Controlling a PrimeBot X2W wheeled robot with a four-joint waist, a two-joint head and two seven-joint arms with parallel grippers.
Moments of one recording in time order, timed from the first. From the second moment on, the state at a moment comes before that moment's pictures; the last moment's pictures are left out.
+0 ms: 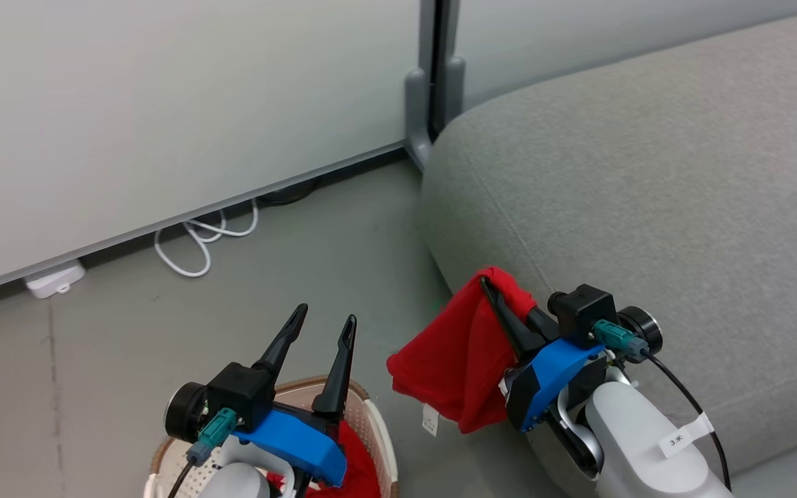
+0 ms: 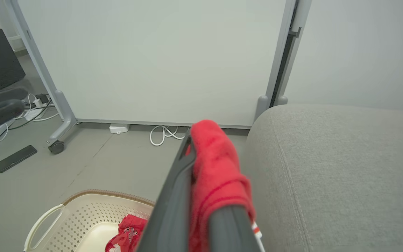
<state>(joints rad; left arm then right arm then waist) -0.21 0.12 -0.43 0.37 -0.33 -0.10 -0.26 -0.50 -0.05 0.41 0.69 0.21 0.13 -0.24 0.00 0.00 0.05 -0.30</state>
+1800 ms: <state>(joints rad) -0.33 0.19 -0.45 0.27 -0.23 -0.13 -0.26 -0.85 -0.13 -0.02 0.53 -0.03 0.13 -0.20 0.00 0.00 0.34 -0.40</state>
